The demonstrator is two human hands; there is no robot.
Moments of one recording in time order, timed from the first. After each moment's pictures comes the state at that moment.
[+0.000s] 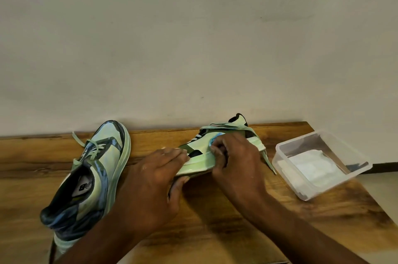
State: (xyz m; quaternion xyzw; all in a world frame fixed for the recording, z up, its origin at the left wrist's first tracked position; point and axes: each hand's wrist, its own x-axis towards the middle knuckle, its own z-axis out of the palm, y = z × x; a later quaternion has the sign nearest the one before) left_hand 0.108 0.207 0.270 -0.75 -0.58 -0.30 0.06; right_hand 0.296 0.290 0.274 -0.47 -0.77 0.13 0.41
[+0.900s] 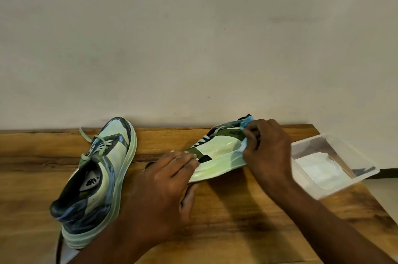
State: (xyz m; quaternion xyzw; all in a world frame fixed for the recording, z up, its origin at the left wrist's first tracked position) left_hand 0.121 0.193 0.277 -0.77 -0.58 -0.25 0.09; right_hand 0.327 0.331 0.280 -0.54 -0.72 0.08 0.43
